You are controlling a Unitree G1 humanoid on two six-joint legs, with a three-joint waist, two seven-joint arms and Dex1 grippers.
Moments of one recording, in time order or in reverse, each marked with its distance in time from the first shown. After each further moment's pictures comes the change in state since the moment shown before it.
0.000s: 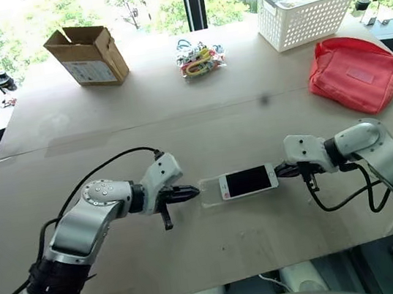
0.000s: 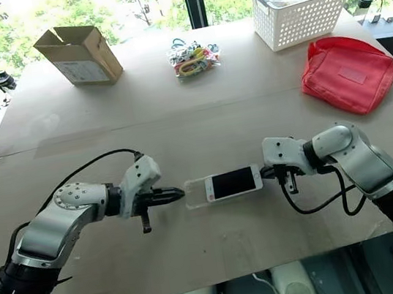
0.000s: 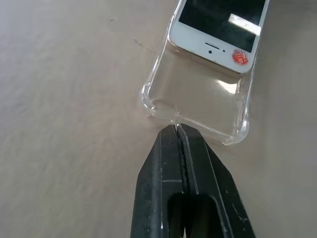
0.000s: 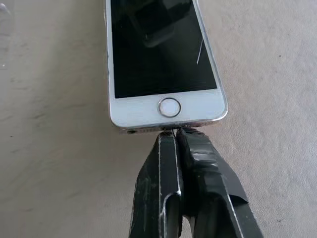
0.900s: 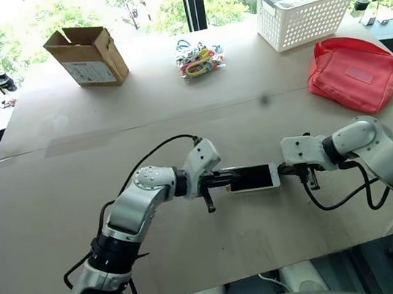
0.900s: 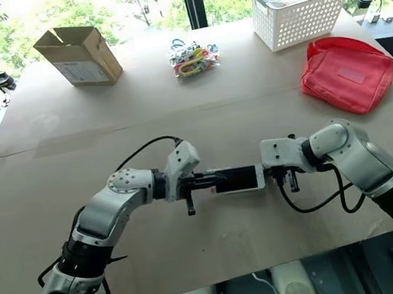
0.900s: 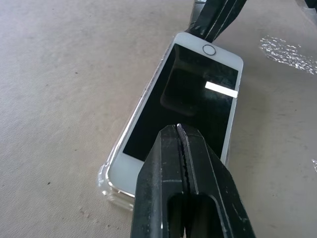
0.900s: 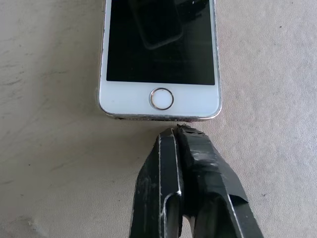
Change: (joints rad) left arm -0.135 -0.258 -0.082 0.090 0.043 -0.047 0.081; right arm -0.038 -0.027 0.054 -0.019 -0.111 0.031 -0.006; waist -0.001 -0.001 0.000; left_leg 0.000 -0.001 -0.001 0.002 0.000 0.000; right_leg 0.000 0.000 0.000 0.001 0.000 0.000
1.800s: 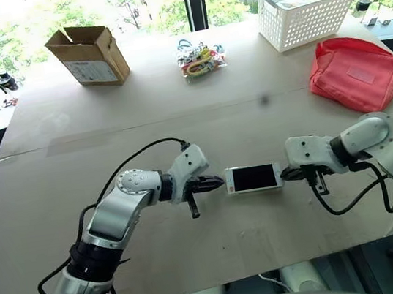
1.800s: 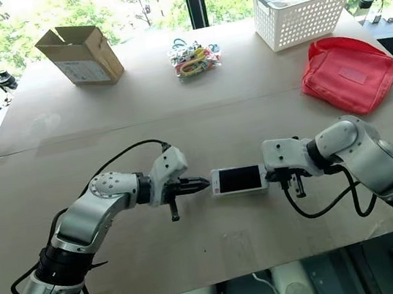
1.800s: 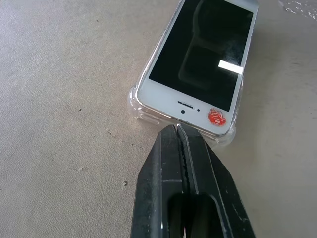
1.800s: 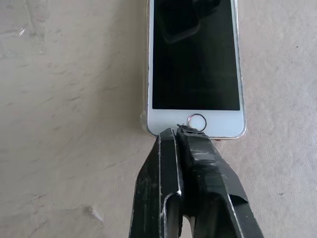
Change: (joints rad) left arm 0.039 0.095 -0.004 -0.046 0.020 0.002 -0.025; right arm -0.001 -0.076 -0.012 -0.156 0.109 0.154 0.027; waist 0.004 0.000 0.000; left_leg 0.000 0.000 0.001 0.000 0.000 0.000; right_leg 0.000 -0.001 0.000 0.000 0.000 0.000
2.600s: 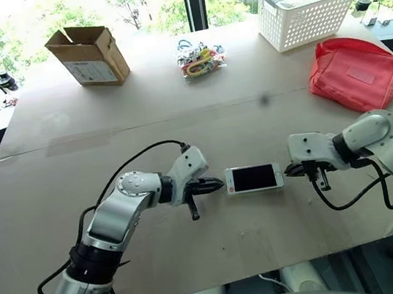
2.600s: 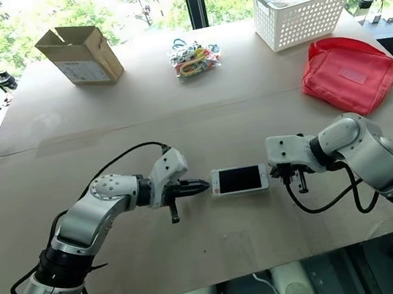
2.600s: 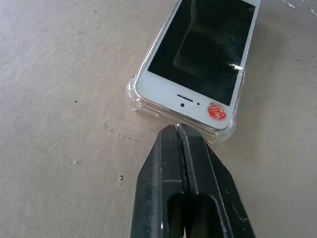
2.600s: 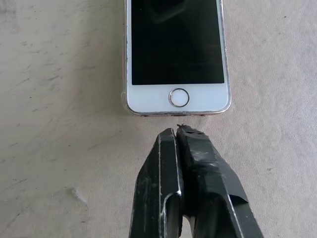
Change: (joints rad) left arm 0.015 0.001 0.000 -0.007 -0.001 0.013 0.007; right arm -0.012 -0.021 0.005 0.040 -0.015 0.002 0.003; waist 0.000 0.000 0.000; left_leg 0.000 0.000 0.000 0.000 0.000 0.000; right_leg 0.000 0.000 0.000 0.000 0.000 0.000
